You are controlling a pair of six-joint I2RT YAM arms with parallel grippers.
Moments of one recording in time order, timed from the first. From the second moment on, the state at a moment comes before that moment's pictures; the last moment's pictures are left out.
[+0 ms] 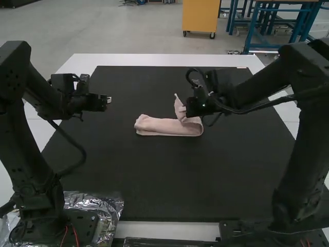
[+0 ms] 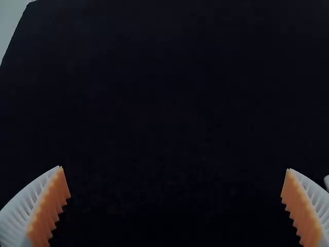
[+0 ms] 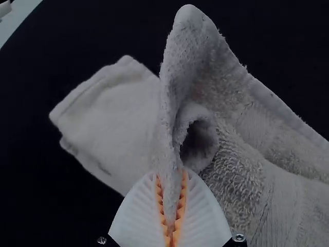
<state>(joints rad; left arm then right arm) 0.17 1.71 0.68 0.61 0.34 0.11 0.48 1.80 0.93 0.23 -0.38 0.10</state>
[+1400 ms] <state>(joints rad) 0.17 1.67 0.57 0.69 0.33 0.11 0.67 1.99 1.19 0.42 -0.42 0.22</state>
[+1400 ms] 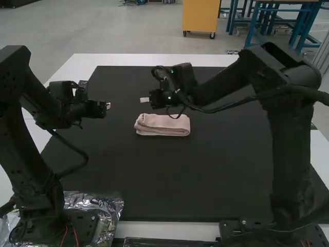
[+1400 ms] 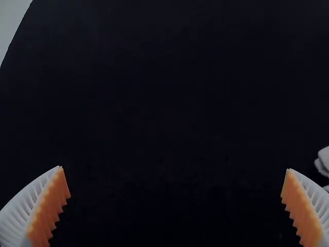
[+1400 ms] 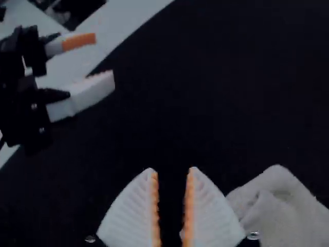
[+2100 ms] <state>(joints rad) 0.11 1.67 0.52 0.88 0.01 0.12 0.61 2.22 1.10 0.75 -0.44 0.24</state>
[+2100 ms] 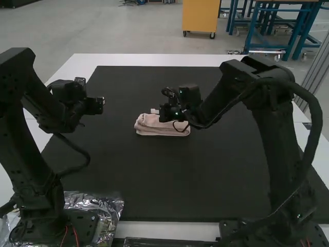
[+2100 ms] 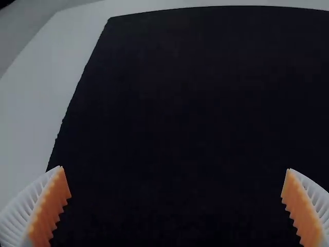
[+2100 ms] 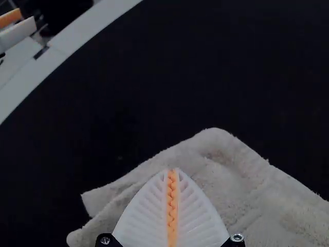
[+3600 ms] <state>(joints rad) -0.05 0.58 0.64 0.25 -0.01 0.13 0.14 0.61 0.79 0.35 -0.39 0.40</state>
